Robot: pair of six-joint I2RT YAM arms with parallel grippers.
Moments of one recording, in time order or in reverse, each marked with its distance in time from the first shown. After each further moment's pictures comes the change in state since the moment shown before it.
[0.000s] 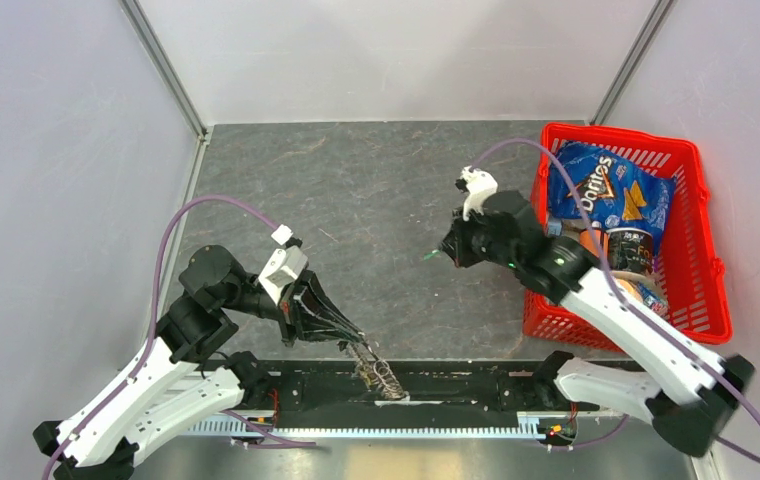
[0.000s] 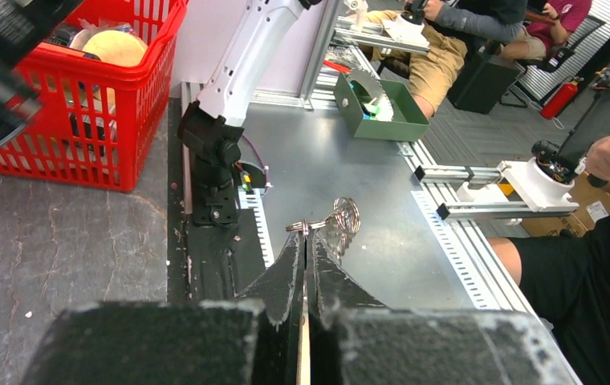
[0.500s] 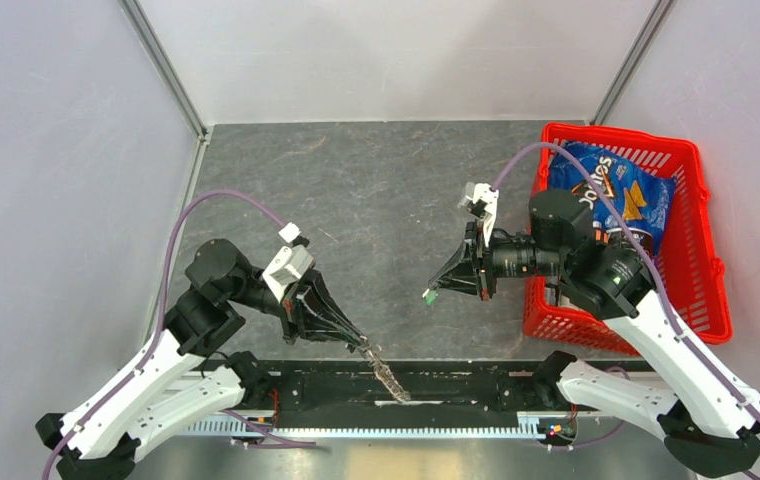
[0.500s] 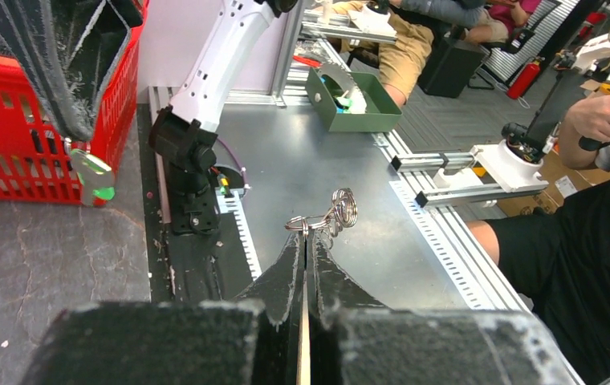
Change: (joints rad) left arm 0.000 0.048 0.008 0.064 0.093 -0.018; right arm 0.001 -0.181 0.162 -0.113 -0.743 -0.202
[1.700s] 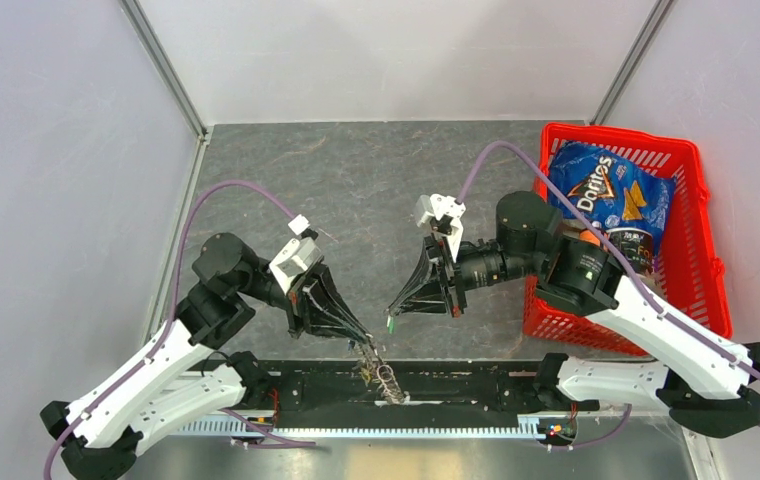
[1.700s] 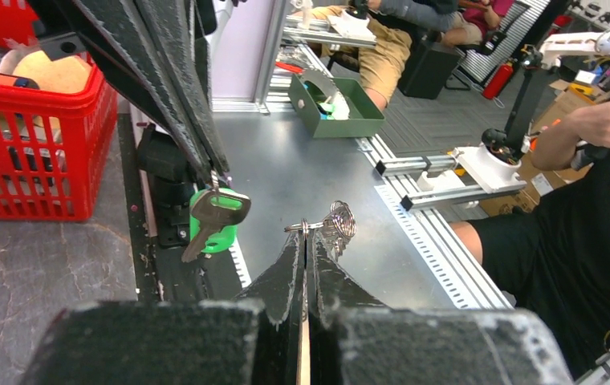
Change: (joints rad) left arm -0.009 0.067 0.004 0.152 0.063 -0.090; right arm 0.283 0.128 0.108 0.202 -0.040 0.069
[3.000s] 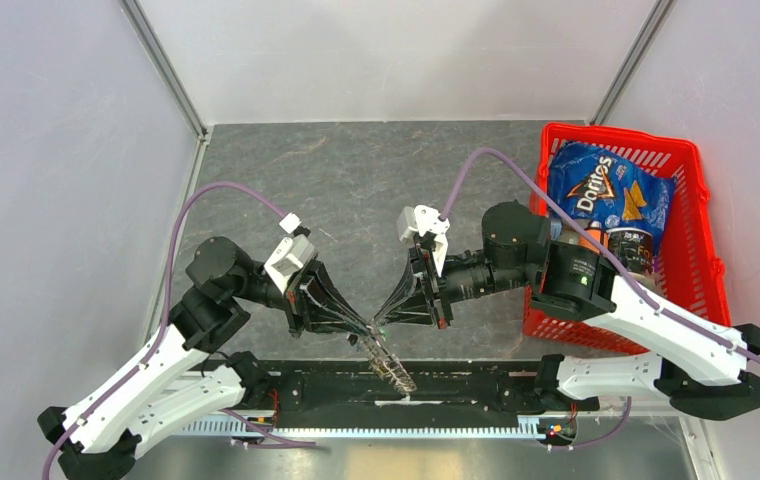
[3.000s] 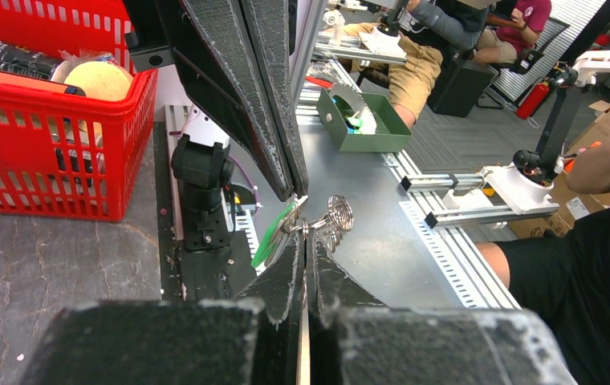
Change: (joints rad) left arm 0.000 -0.037 0.000 -0.038 -0.106 0.026; right arm 0.159 0.051 0.072 -0.019 0.165 -0.035
